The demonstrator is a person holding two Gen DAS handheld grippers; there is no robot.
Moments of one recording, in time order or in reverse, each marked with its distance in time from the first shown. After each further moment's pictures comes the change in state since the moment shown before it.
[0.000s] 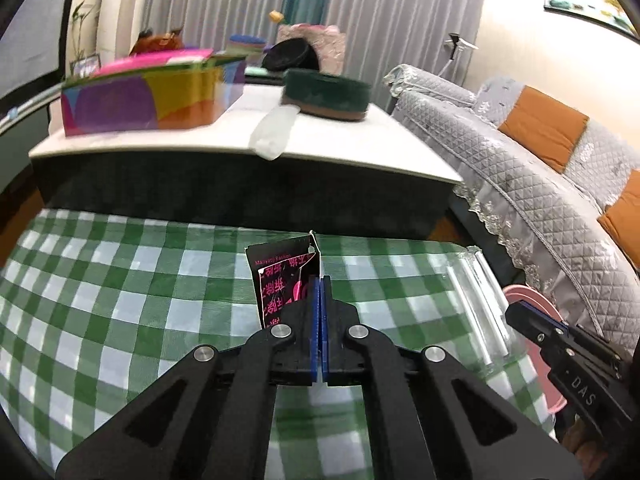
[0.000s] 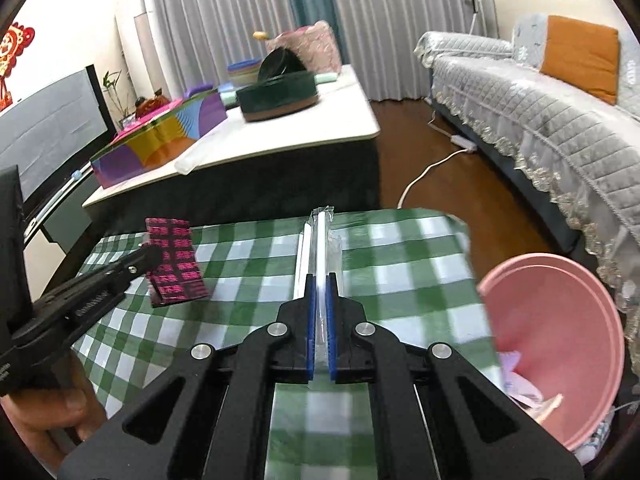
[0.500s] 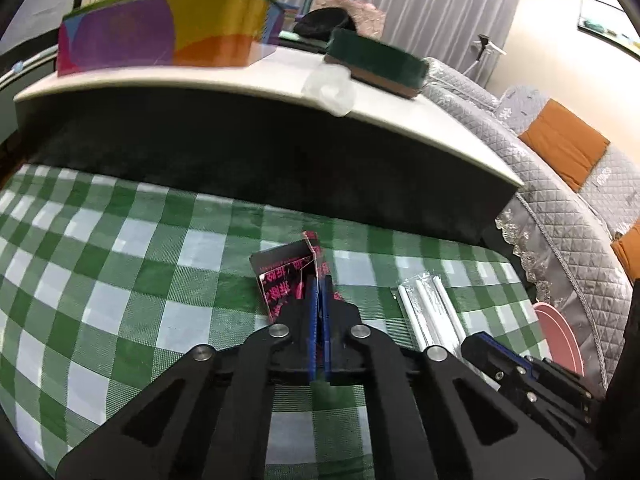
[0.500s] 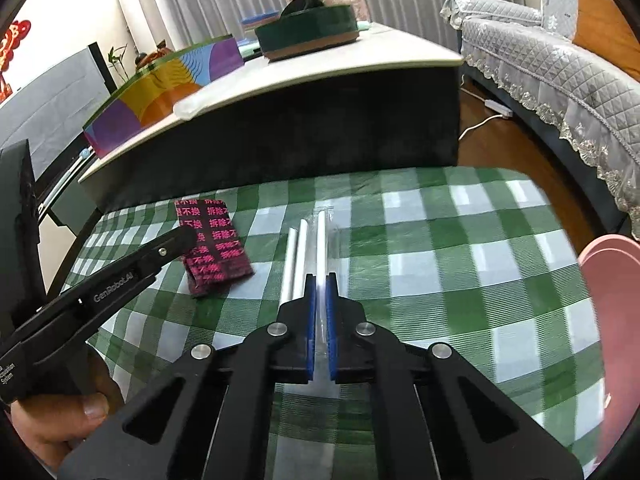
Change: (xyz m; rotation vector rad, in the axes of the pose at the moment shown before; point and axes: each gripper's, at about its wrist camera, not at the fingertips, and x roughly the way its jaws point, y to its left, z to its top) left arm 0.063 0.047 0.000 -0.117 0.061 -0.012; right arm 0.089 0.041 -0.005 0.002 0.138 0.084
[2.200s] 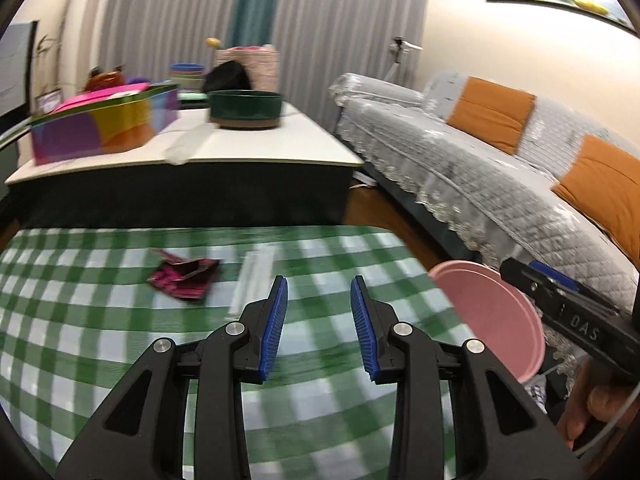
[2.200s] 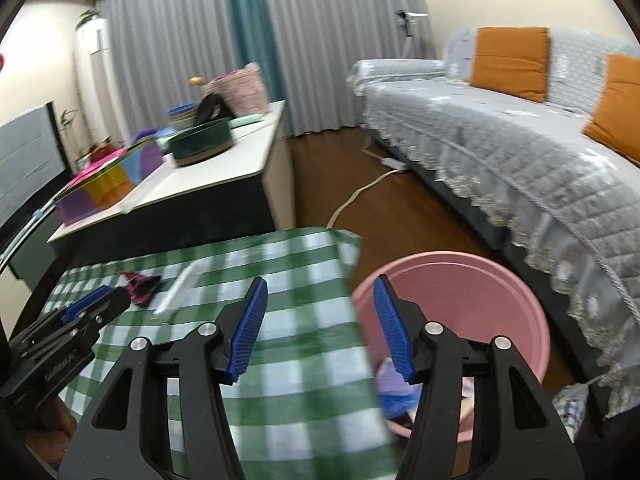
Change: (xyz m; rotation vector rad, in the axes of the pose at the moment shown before) left arm -0.086 -0.095 -0.051 0.211 -0.124 -0.096; right arm -0.149 -0.088 -0.033 0.076 -0.258 -0.240
